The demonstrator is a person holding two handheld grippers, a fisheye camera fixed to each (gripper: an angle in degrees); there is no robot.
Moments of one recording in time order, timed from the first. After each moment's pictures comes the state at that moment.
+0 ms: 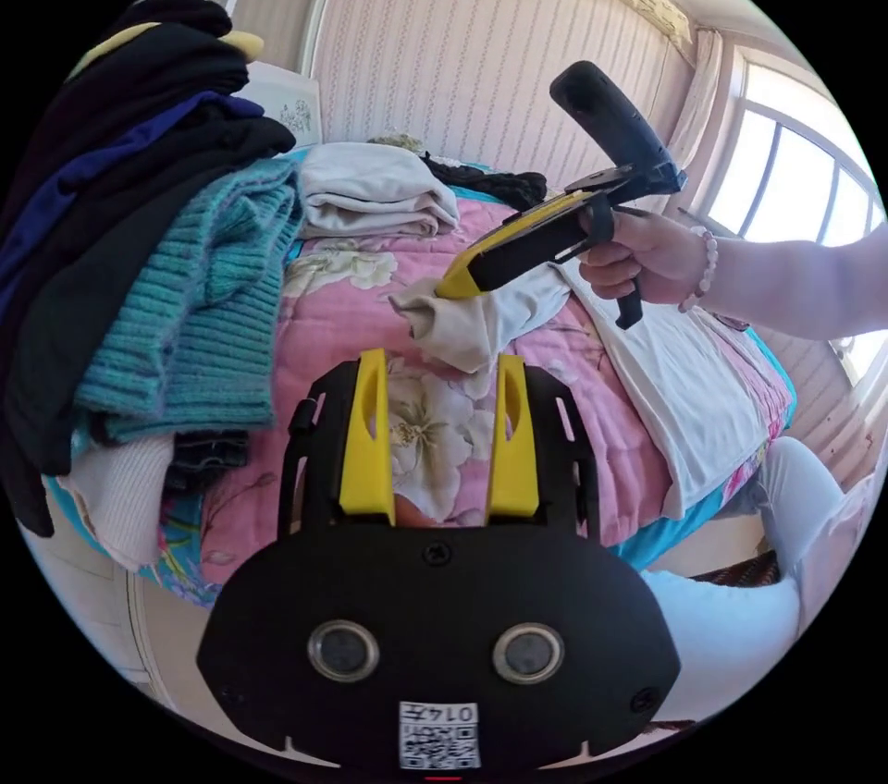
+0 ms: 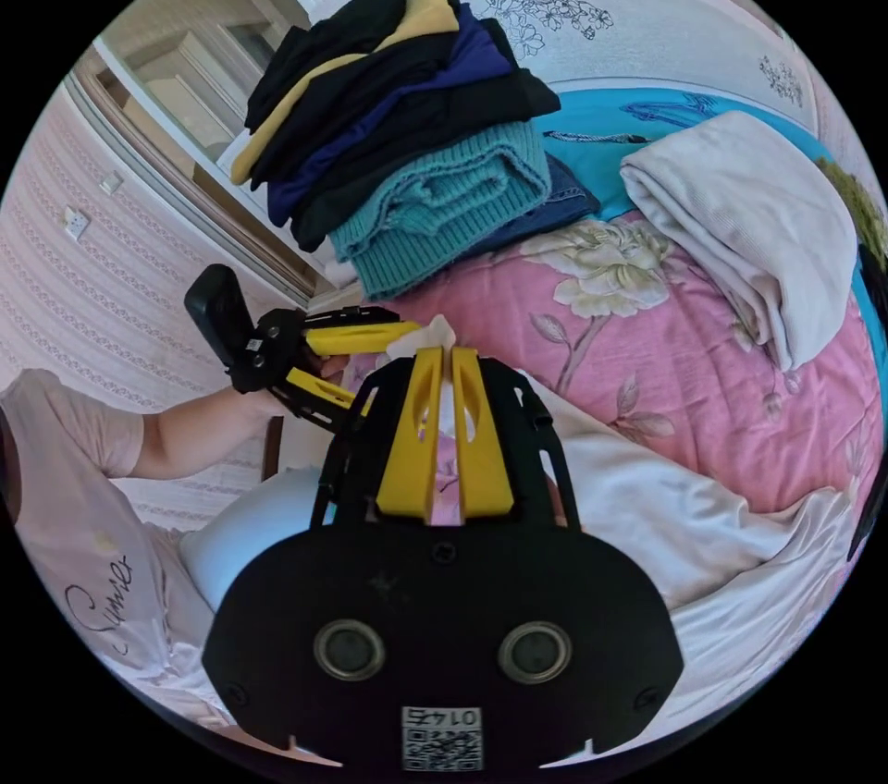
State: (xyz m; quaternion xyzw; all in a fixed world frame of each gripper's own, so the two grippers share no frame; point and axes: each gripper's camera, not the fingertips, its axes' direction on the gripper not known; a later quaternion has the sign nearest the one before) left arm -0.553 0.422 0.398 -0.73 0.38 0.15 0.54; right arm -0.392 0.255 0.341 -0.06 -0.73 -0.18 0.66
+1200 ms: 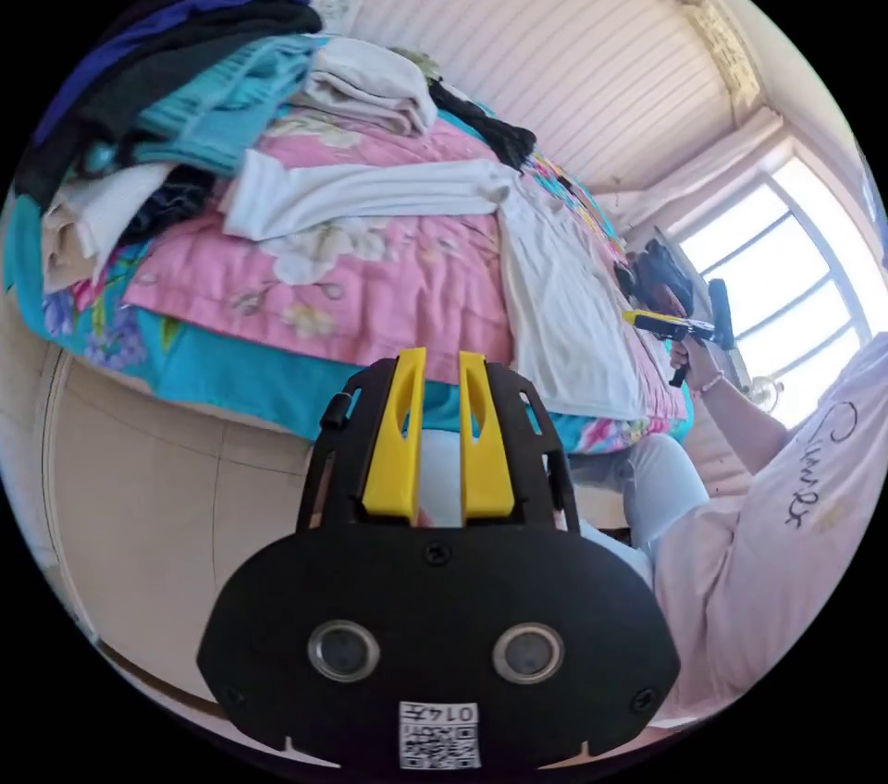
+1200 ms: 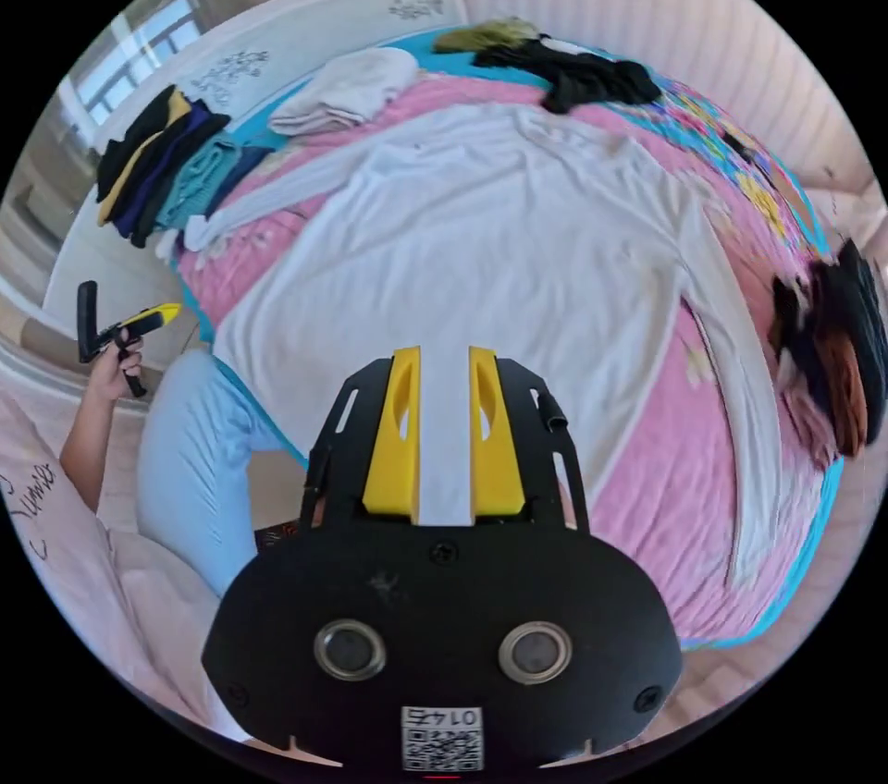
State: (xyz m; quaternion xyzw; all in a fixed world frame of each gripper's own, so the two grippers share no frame) left arm -0.488 0.281 0.442 -0.85 0.34 0.05 0.40; right arm 0.060 0.244 0.357 -0.25 -0.45 0.09 0.85
